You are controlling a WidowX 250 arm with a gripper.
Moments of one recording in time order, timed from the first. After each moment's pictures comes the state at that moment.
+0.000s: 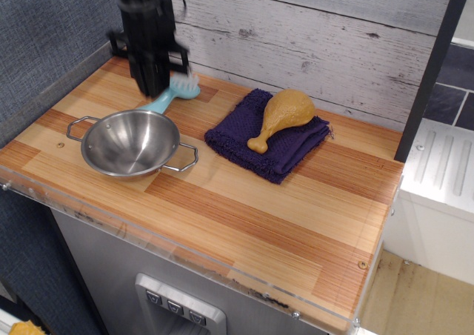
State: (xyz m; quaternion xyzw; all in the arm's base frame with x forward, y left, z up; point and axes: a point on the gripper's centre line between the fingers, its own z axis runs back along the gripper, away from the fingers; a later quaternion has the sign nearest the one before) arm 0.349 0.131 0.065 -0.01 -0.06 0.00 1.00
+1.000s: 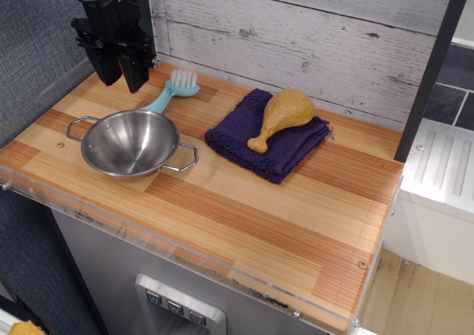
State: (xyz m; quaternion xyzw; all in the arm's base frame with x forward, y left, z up) arm 0.339 0.159 0.052 0.00 -0.07 -0.02 1.00
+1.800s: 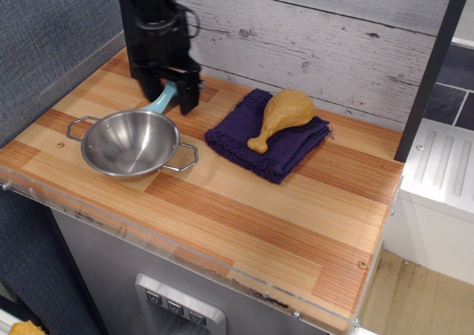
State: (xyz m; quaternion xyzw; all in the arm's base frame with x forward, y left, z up) arm 0.385 0.118 0.010 -0.01 -0.05 -0.06 1.00
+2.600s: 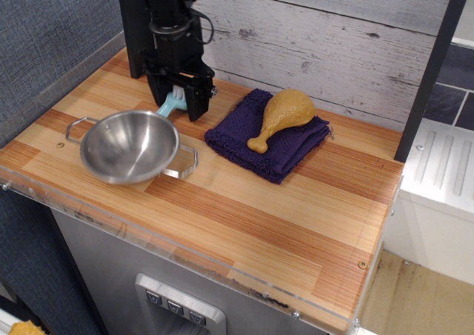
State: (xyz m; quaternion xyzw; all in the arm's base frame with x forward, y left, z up) arm 0.364 0.118 0.020 -0.01 -0.04 -0.04 1.00
